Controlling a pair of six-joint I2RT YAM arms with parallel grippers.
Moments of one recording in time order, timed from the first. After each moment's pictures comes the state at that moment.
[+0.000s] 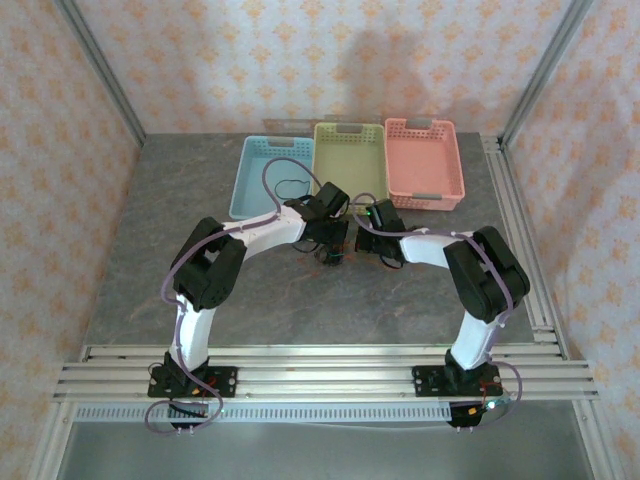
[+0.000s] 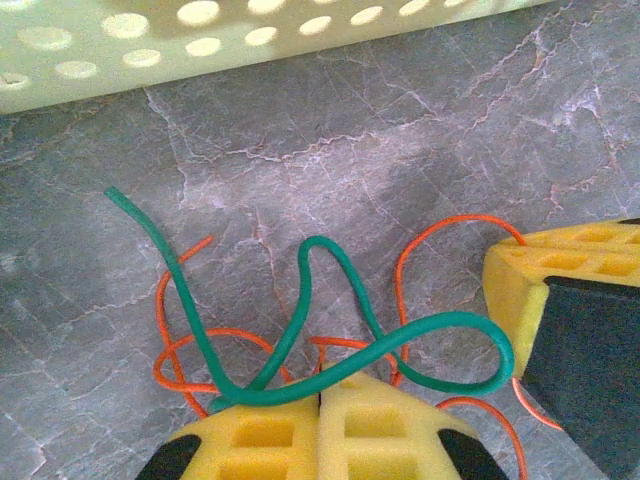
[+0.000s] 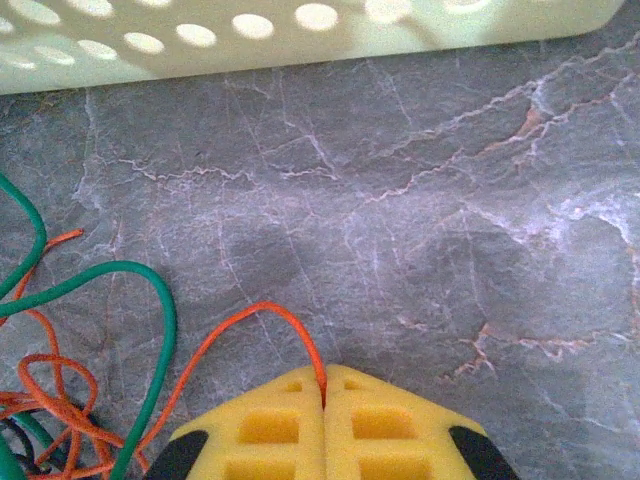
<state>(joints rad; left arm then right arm) -0.65 2.04 1.47 -0.48 0.00 -0.46 0.47 1.78 0.90 -0.03 -0.02 0.49</state>
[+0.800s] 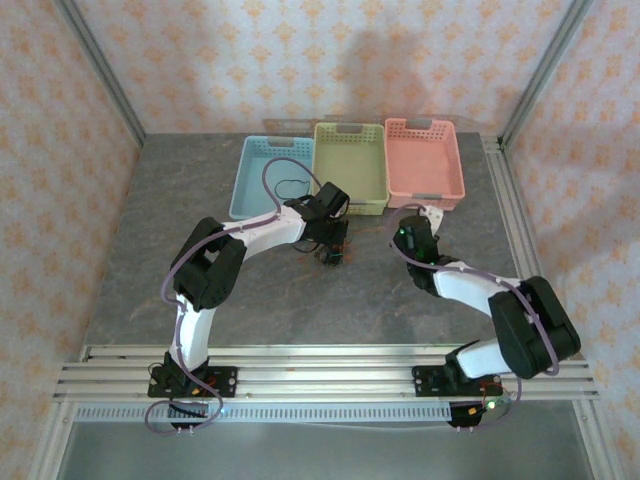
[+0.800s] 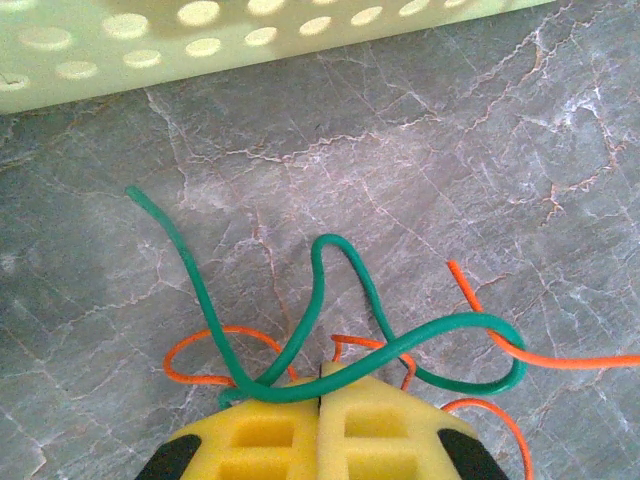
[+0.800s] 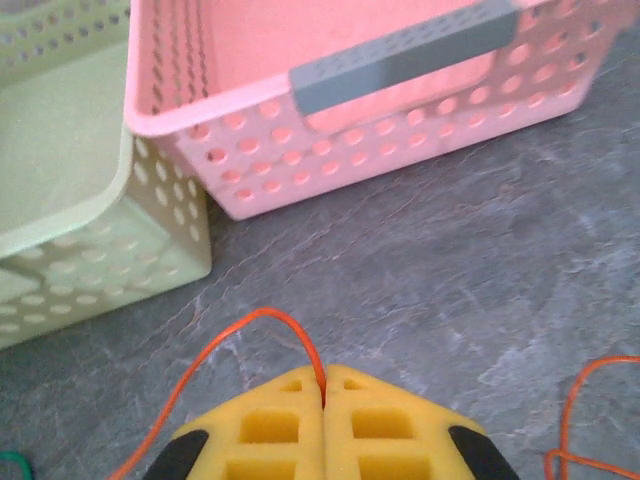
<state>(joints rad) -0.65 2.04 1.47 -0.48 0.00 -0.46 0.41 1.38 0.54 0.22 0.43 0.59</state>
